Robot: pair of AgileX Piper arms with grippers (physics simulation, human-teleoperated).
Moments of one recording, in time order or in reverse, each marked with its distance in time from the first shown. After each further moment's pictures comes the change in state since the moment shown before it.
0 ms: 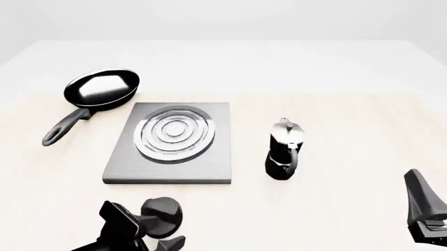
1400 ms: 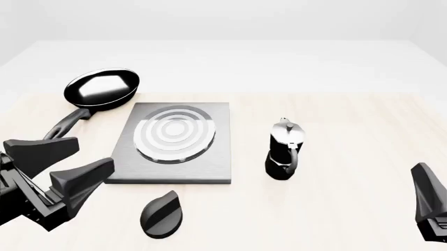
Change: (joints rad) left arm 0.203 -0.941 -0.481 1.108 0.153; right arm 0.025 0.000 -0.063 0.036 -0.001
